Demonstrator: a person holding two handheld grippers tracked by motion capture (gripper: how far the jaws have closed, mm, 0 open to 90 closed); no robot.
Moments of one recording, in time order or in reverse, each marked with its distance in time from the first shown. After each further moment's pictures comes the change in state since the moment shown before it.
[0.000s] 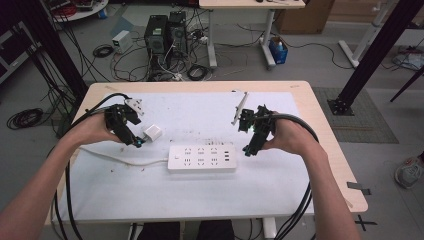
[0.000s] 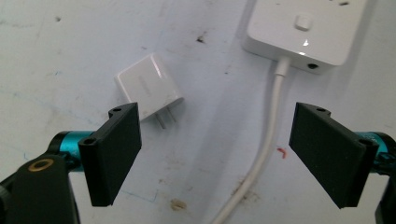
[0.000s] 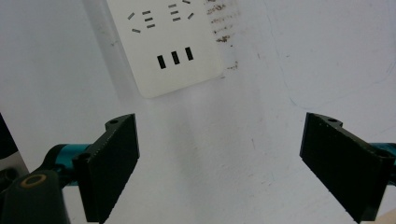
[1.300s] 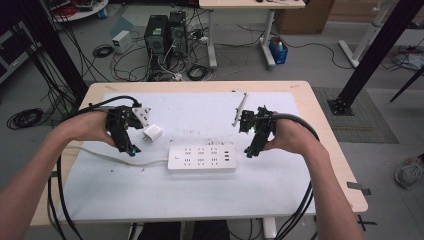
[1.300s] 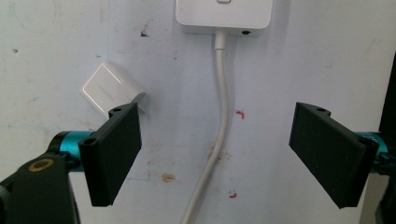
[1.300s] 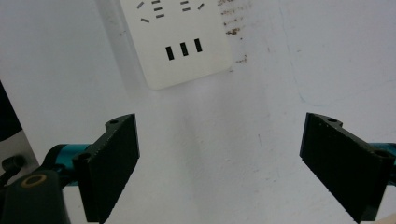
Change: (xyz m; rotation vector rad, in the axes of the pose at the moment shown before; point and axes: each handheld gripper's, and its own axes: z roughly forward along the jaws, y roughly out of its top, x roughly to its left) left arm -0.041 0.031 -0.031 0.189 -0.081 0.318; right arm 0.000 -0.001 0.001 0.026 0.035 -0.028
